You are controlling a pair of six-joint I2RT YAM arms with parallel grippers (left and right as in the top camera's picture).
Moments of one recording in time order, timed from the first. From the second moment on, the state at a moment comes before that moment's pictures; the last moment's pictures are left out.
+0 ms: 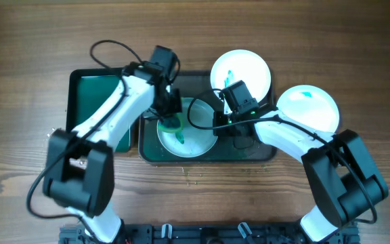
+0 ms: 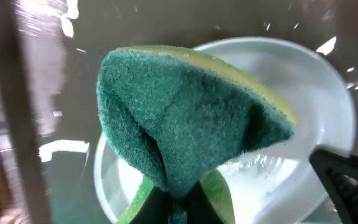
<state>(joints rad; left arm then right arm) -0.39 1.85 1.34 -0.94 0.10 -0.50 0.51 1.79 0.92 -0.28 -0.23 0.51</state>
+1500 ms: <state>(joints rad) -0.47 1.97 1.31 -1.02 -0.07 -0.91 0.45 1.80 0.91 -0.29 -0.39 0.52</state>
